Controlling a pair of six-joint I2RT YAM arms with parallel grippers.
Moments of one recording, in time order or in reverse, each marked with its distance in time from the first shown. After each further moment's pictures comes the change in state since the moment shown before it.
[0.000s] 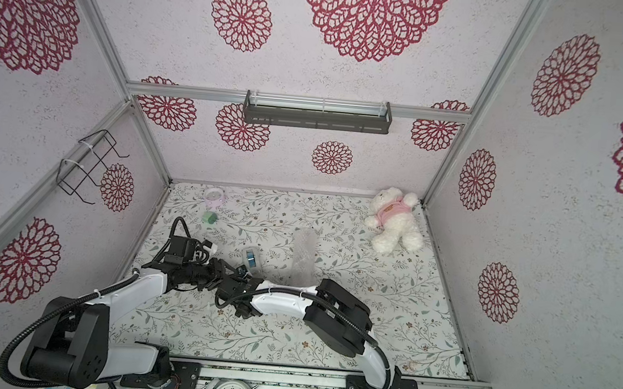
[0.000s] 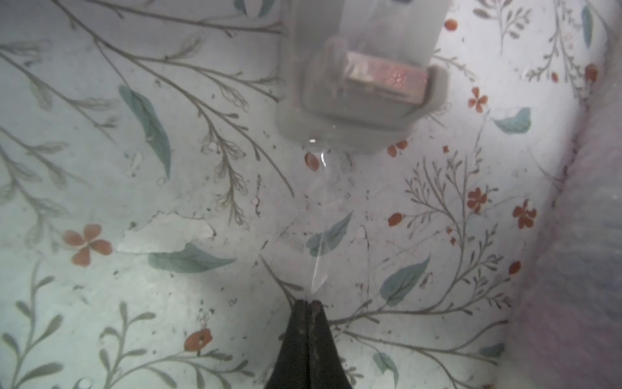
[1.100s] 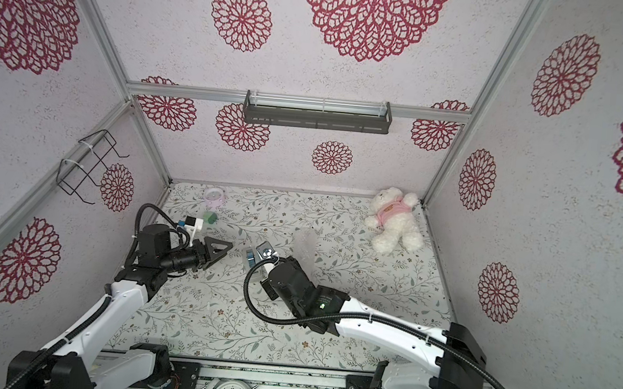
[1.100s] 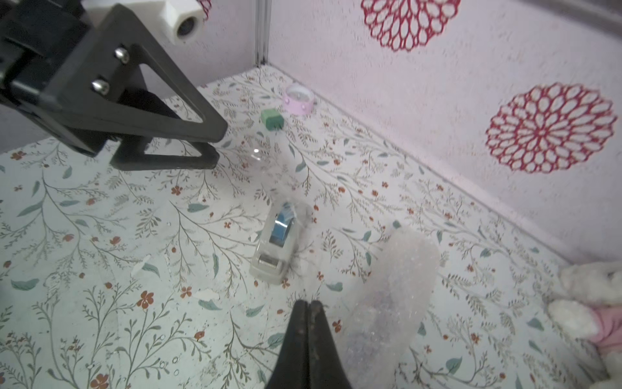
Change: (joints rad) left arm 0.084 -0.289 0.066 0.194 0.213 -0.147; right arm -0.061 -0.805 -0.477 0.556 0.059 -0.579
